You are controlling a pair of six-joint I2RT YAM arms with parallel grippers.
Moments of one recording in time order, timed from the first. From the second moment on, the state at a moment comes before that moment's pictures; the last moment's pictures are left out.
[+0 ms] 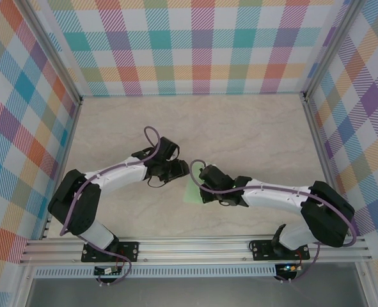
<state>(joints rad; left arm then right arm) -0.64 1.56 0.95 -0.42 0.18 -0.90 0.95 1.42 0.73 -0.30 0.08 0.59</state>
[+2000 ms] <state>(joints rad) -0.65 1.48 0.79 -0.24 0.25 -0.92 0.71 1.64 0.84 -0.31 -0.21 0.42</state>
